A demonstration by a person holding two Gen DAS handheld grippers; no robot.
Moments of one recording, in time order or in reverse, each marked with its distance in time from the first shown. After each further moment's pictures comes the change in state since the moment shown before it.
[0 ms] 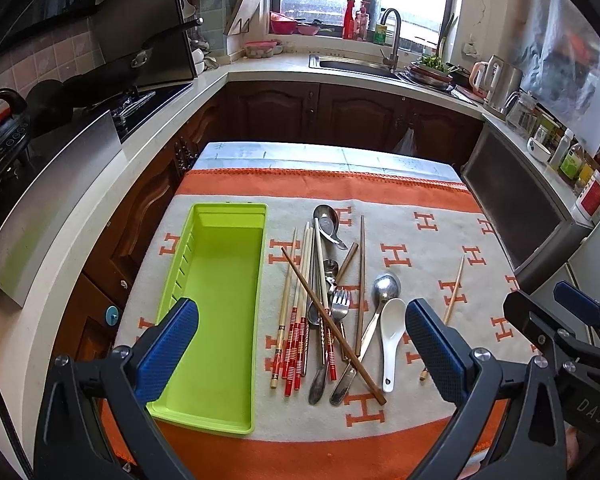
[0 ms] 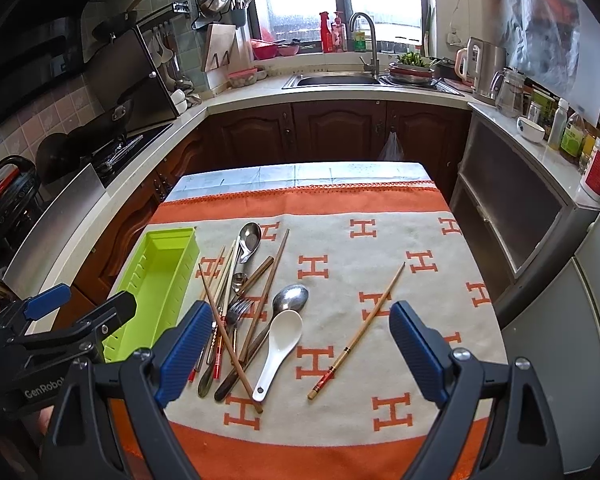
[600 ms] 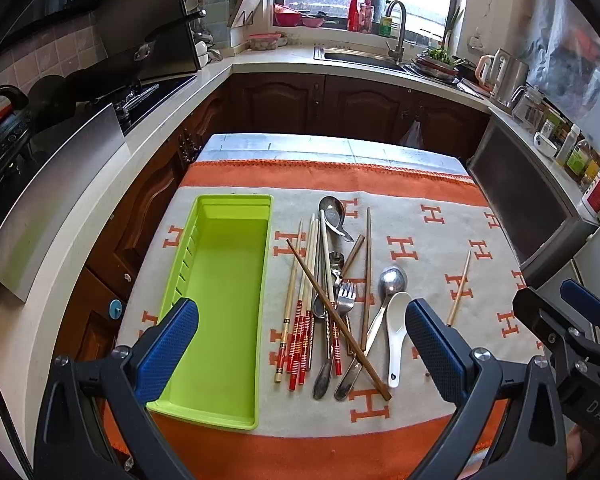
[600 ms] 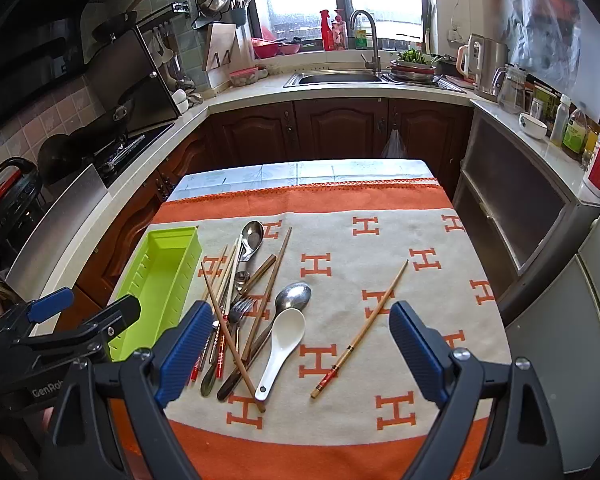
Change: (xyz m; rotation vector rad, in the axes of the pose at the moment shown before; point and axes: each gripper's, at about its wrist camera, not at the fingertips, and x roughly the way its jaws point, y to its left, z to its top) left arm 0.005 0.000 -0.002 -0.006 0.028 0.022; right arm 0.003 0.002 -0.005 0.002 0.000 0.002
